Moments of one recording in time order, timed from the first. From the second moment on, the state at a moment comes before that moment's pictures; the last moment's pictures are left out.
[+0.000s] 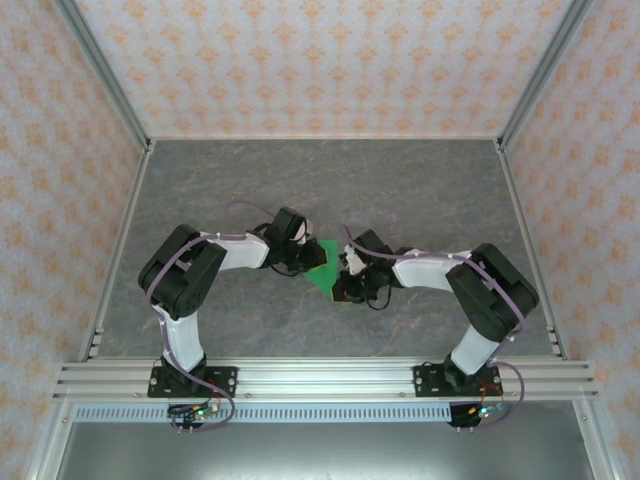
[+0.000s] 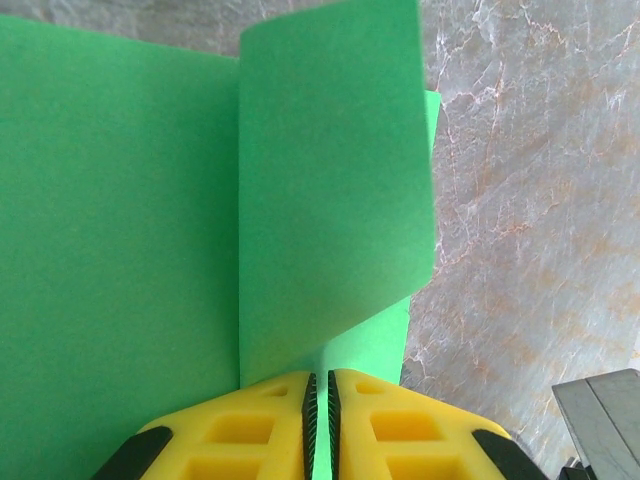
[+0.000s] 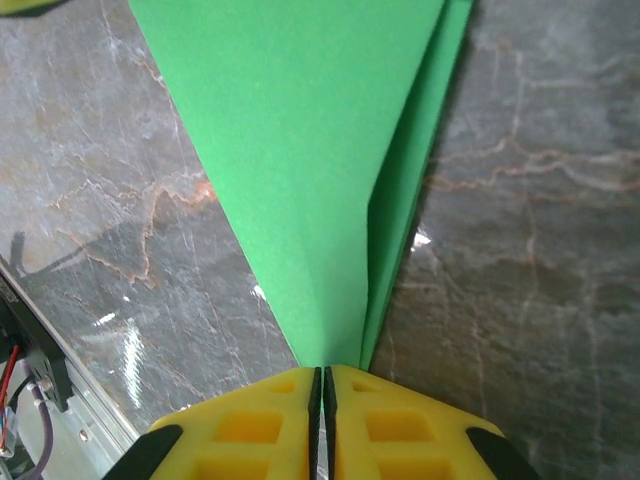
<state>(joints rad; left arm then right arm) -0.51 1.87 0.94 -0.03 0.45 -0.85 0.67 1.67 0.76 -0.26 -0.57 0.60</state>
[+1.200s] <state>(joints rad) -0.51 1.87 0.94 -0.03 0.45 -0.85 0.68 1.69 0.79 -0.19 -0.48 0.78</state>
